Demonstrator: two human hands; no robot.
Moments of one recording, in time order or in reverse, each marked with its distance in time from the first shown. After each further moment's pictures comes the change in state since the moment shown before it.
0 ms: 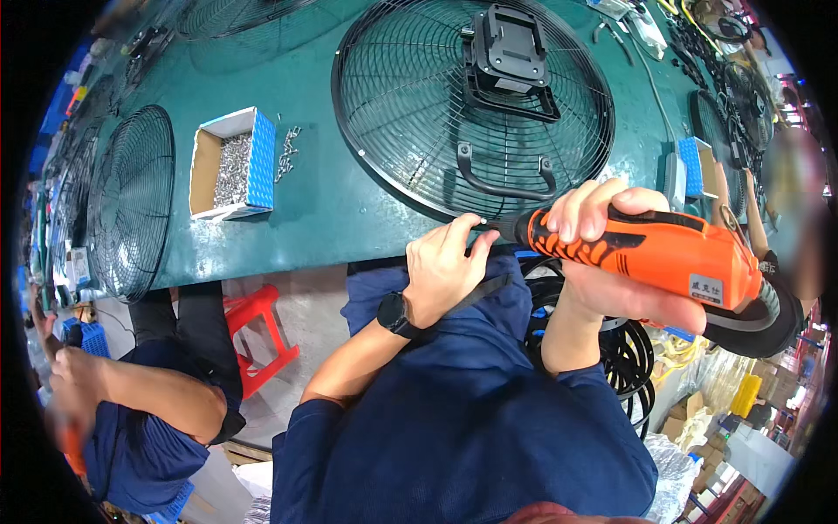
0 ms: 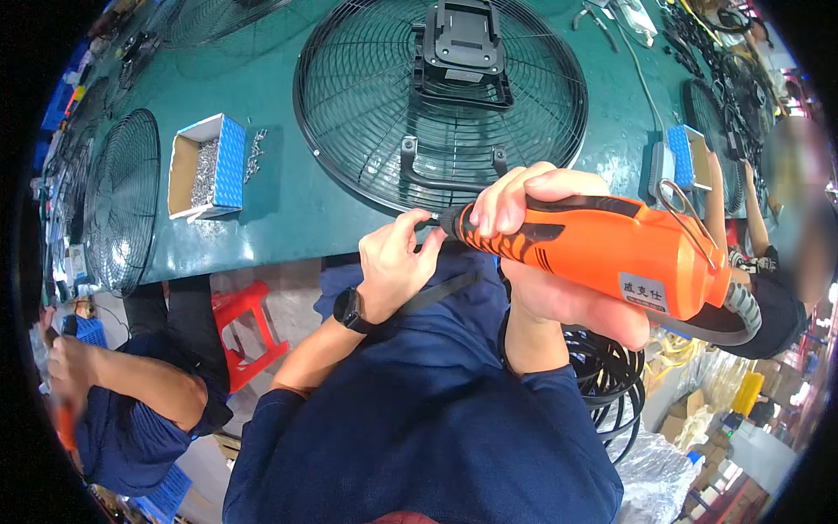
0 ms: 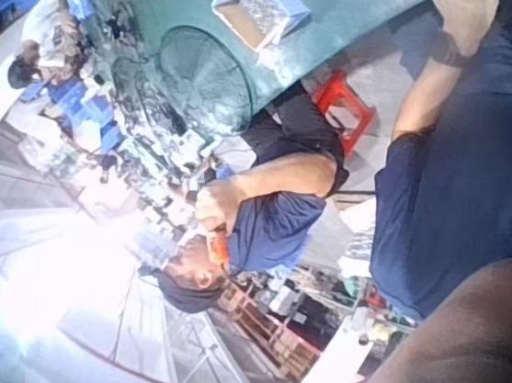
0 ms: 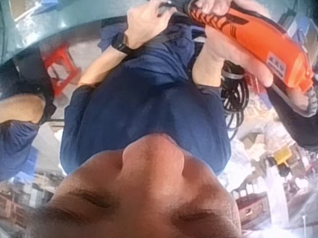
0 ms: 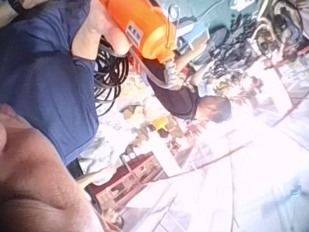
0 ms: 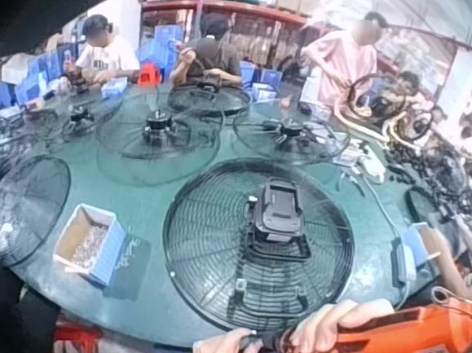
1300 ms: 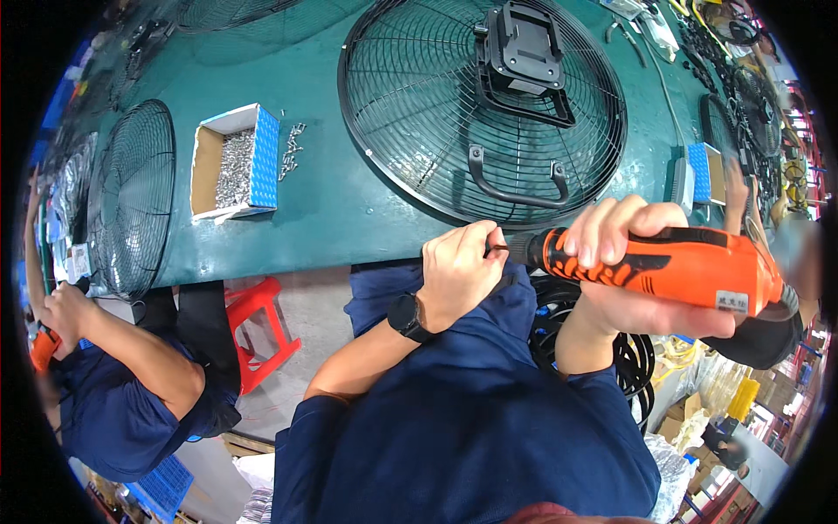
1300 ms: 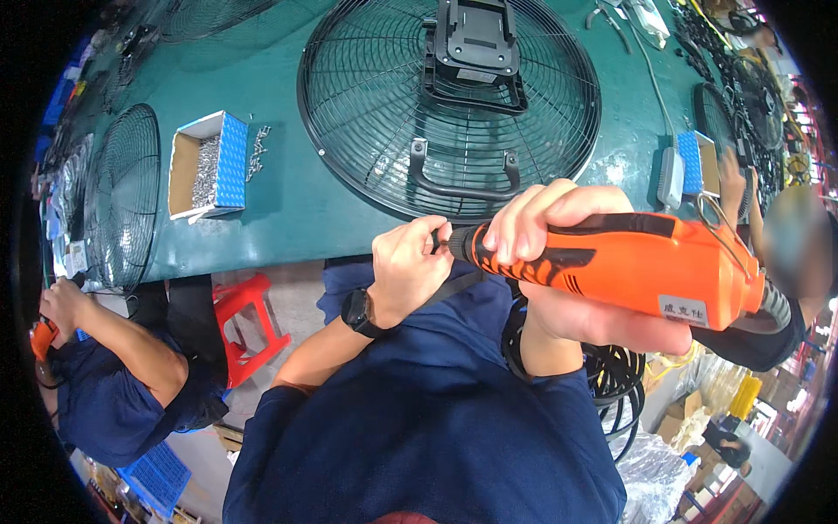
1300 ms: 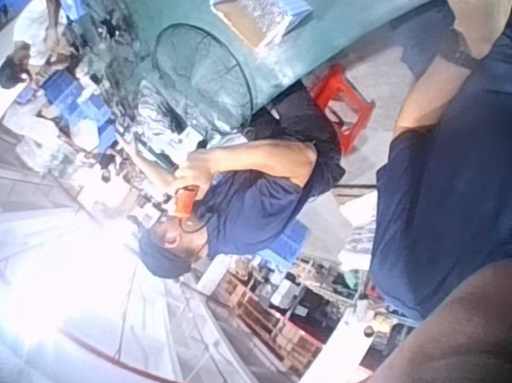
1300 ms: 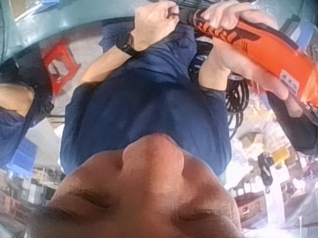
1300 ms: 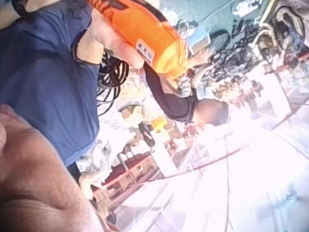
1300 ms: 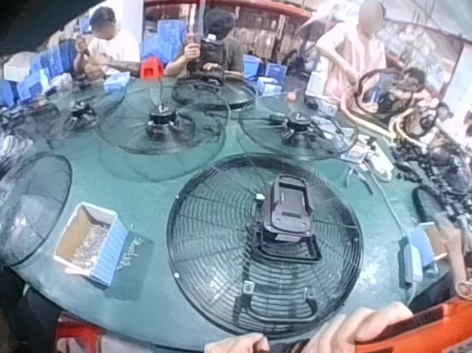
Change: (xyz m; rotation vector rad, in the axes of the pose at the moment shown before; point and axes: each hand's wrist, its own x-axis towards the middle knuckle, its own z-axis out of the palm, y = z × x) left_hand 0.006 0.003 0.003 -0.181 0.037 0.038; right_hand 0.008 -0.008 0.007 0.087 0.047 0.084
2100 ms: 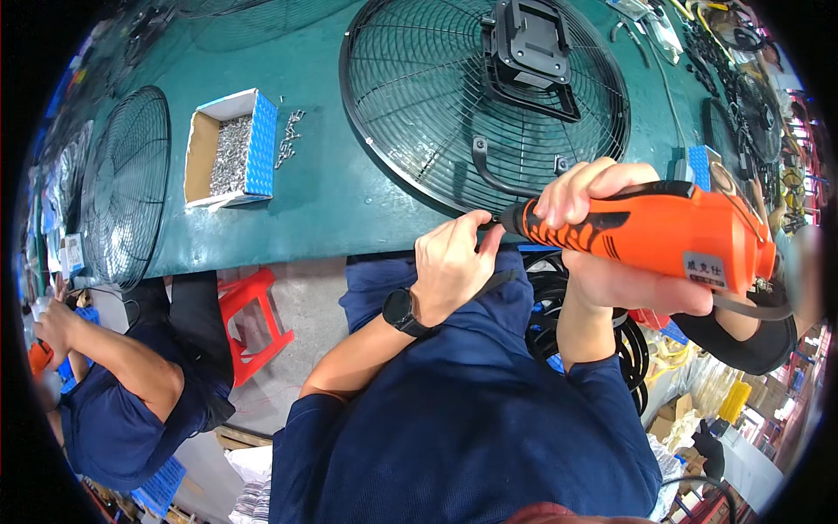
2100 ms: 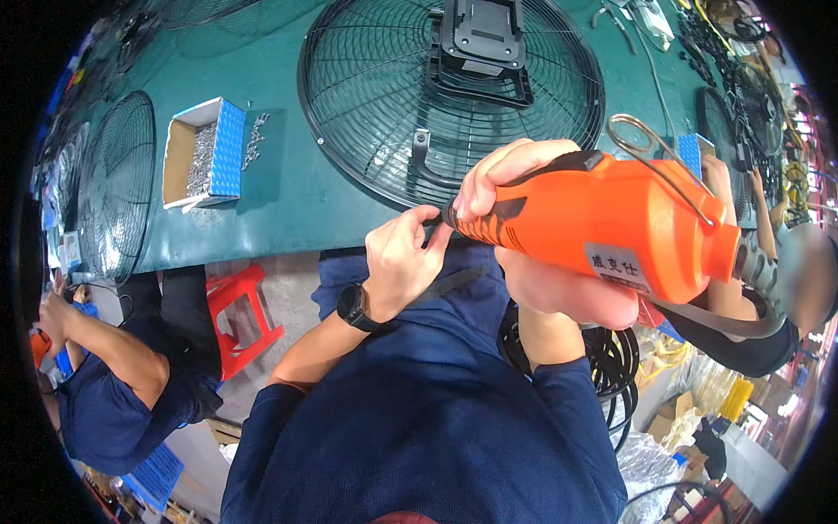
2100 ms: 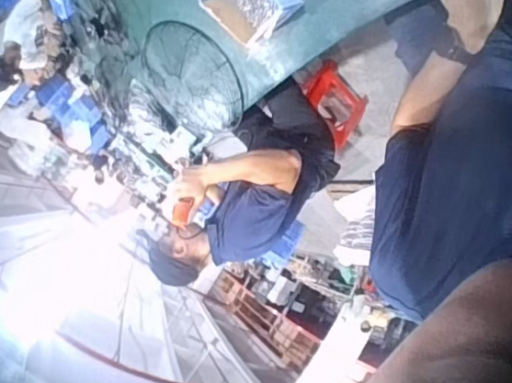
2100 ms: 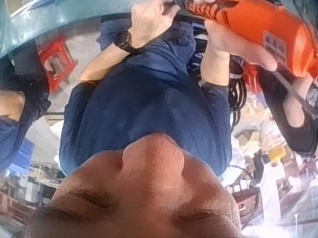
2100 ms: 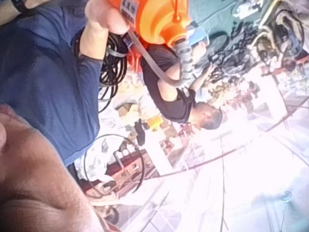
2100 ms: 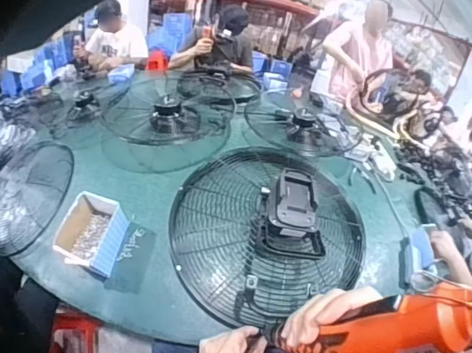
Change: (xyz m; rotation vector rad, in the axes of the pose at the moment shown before) left_hand -0.007 -0.003 0.001 0.155 0.010 -0.103; right_hand 0.007 0.027 -0.002 -0.148 -0.031 0.060
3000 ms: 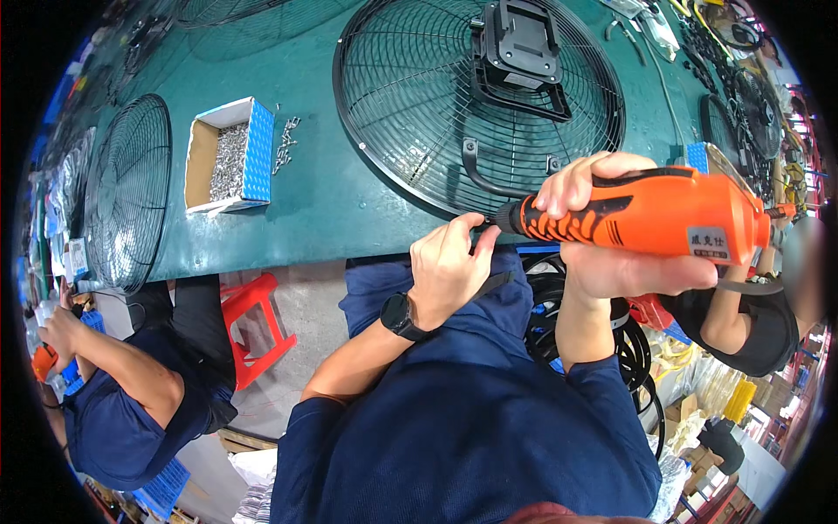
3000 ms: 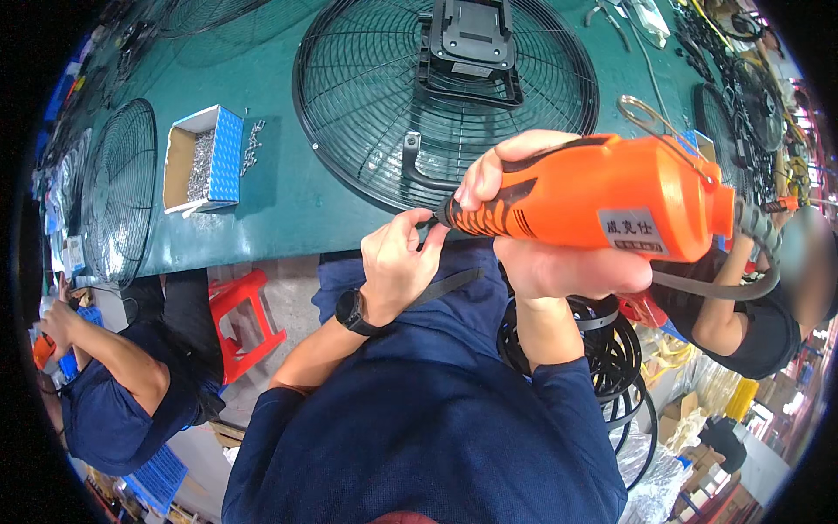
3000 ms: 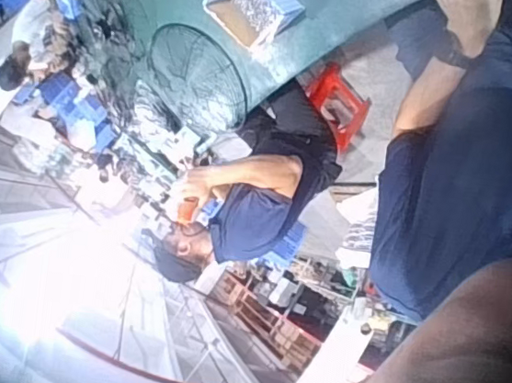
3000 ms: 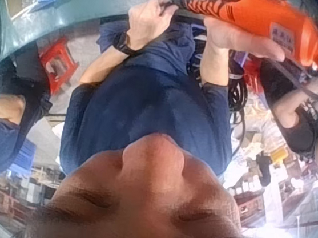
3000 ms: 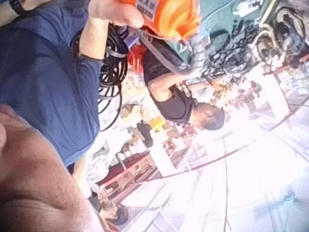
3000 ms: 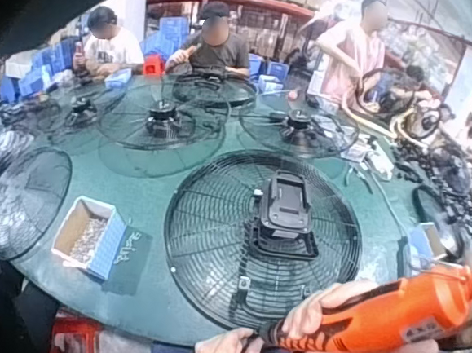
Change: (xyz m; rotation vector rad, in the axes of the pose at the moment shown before) left_hand -0.001 0.003 0.002 0.003 0.017 -0.005; right_hand -0.003 -0.003 -0.009 0.202 0.081 0.045
